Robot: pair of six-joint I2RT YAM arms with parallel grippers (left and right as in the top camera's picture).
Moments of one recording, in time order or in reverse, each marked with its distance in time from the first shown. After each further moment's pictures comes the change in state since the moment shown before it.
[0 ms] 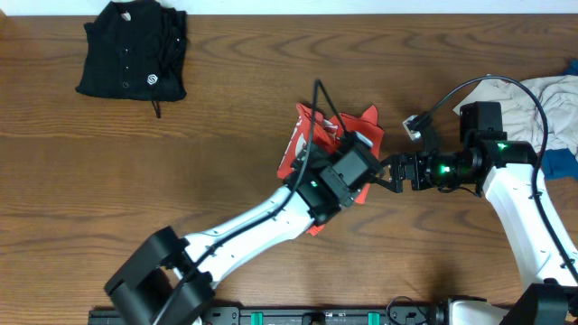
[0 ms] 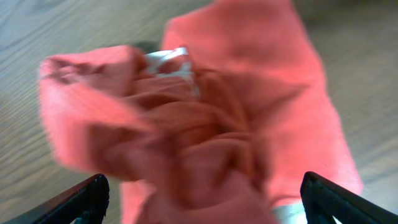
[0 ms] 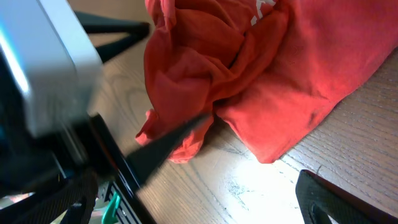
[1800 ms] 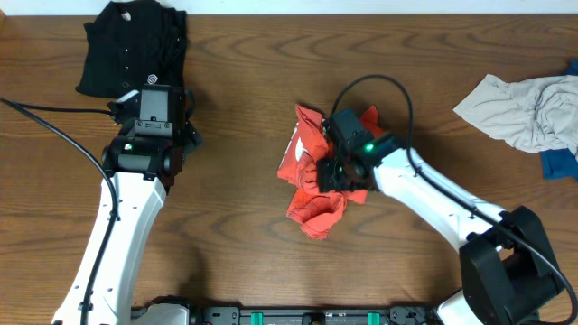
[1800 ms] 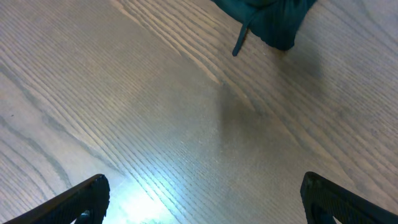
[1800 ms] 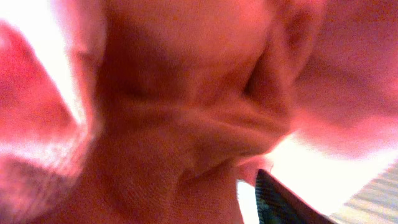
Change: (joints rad) left arm 0.824 -0.356 0.000 -0.441 -0.005 -0.489; right arm 0.591 0.281 0.157 0.163 0.697 0.633
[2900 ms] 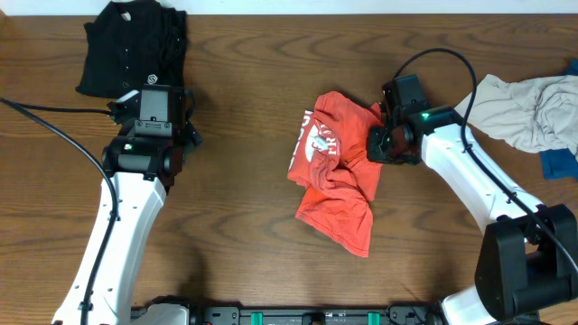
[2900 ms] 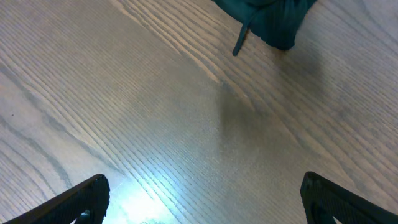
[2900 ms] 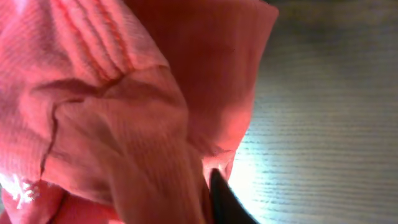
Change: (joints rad) left arm 0.000 0.000 0.000 -0.001 0.000 0.000; right arm -0.285 0.000 0.037 -0.051 0.061 -0.091
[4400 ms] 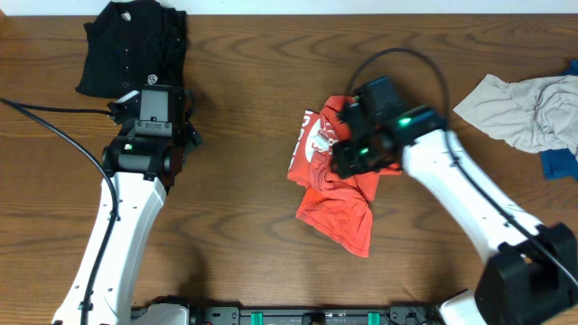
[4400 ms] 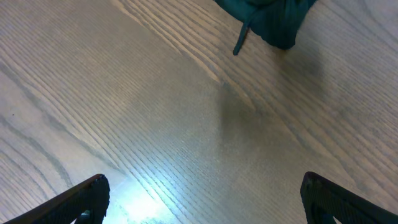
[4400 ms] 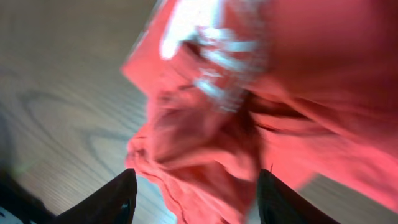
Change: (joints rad) left arm 0.000 0.000 -0.001 -0.002 0.000 0.000; right arm 0.183 -0.046 0.092 -0.123 -0.177 -0.221
